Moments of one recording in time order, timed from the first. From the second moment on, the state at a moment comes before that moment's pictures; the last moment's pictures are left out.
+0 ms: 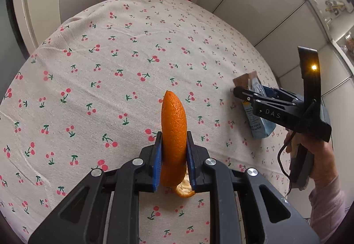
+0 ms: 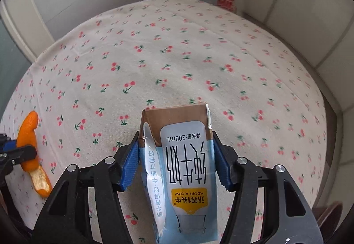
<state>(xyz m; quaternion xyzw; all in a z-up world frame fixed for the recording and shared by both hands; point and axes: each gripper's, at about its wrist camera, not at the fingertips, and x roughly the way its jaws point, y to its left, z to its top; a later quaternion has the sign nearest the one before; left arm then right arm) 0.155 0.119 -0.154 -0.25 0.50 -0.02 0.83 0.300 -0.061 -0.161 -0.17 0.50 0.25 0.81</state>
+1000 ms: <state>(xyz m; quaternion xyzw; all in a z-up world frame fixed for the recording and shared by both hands) 0.165 0.007 -0.022 -0.23 0.39 -0.15 0.88 0.169 -0.224 0.013 0.03 0.31 0.02 0.95</state>
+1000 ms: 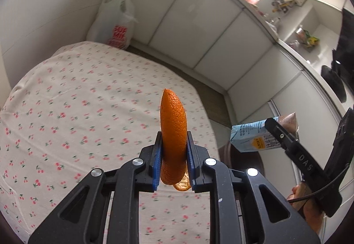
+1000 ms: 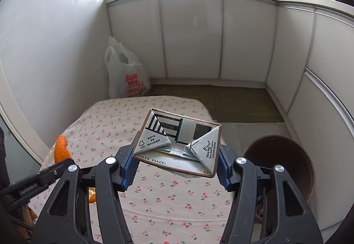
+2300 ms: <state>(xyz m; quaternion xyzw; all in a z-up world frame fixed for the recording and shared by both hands) 0.204 -0.335 -0.016 -0.07 0.42 -0.32 0.85 0.109 -0.523 -0.027 0.24 0.28 -0.29 0.88</state>
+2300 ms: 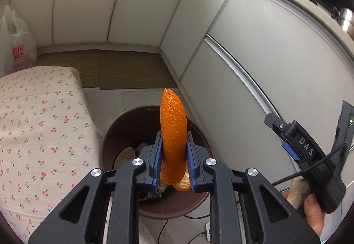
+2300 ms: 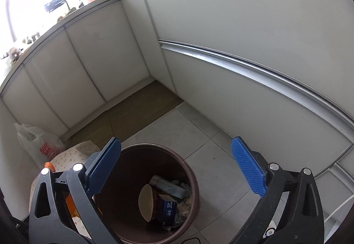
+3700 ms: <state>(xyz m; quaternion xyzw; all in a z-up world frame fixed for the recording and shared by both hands) 0.097 -0.163 0.030 -0.02 0.26 -0.11 0.96 0.039 -0.340 0.004 0.12 0.22 -0.29 0.93</state>
